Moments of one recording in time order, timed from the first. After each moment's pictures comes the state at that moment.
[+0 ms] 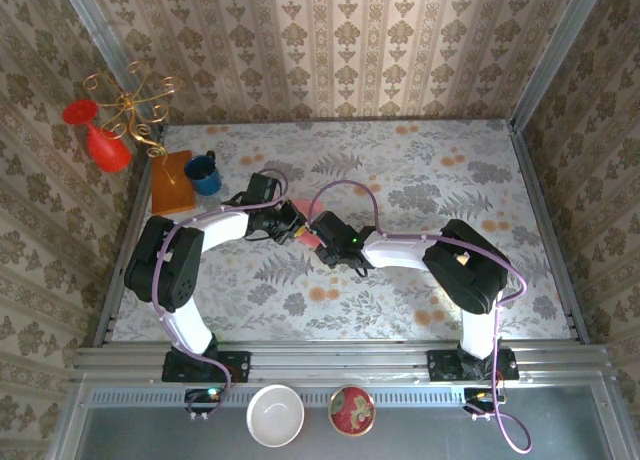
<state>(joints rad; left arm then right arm) -0.45 1.74 0.96 -0.17 0.52 -1.09 0.84 1.88 1.08 -0.19 0.24 0.08</state>
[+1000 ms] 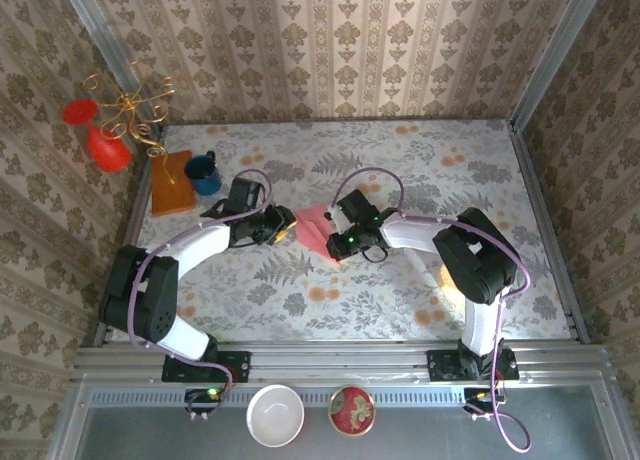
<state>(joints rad) -0.42 1.52 0.83 -0.21 0.42 -0.99 0.63 1.88 1.07 -0.23 -0.35 0.28</state>
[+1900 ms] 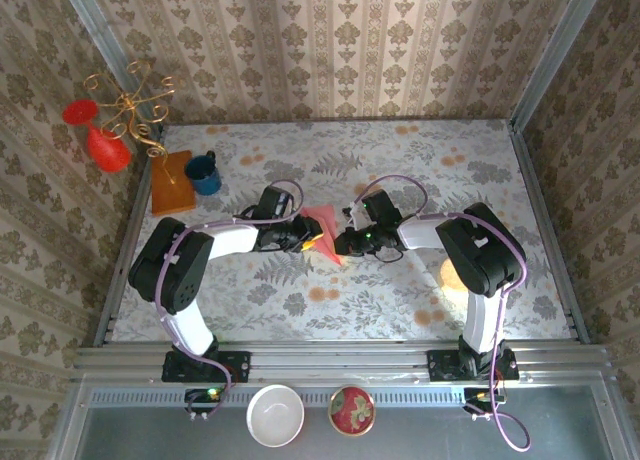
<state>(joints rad) -0.54 1.74 0.86 0.00 0.50 -1.02 0.50 1.90 0.93 0.04 -0.66 0.51</state>
